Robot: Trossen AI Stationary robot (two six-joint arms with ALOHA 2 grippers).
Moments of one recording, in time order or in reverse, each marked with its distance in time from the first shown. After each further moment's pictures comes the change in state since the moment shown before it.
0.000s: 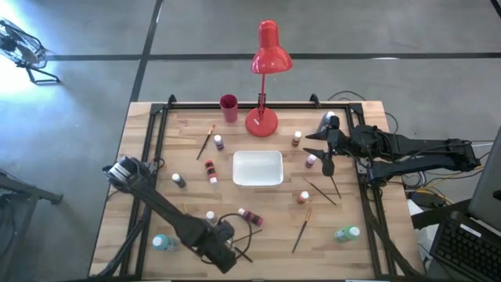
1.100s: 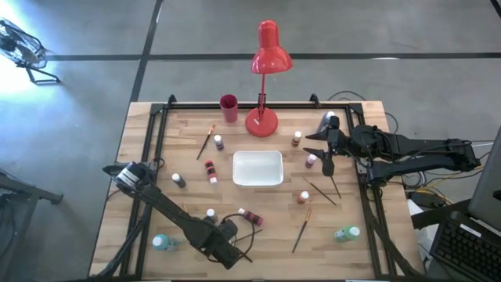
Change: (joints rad) left arm 0.025 0.089 -0.014 0.007 -0.054 0.059; right arm 0.000 0.000 0.000 0.000 0.000 0.007
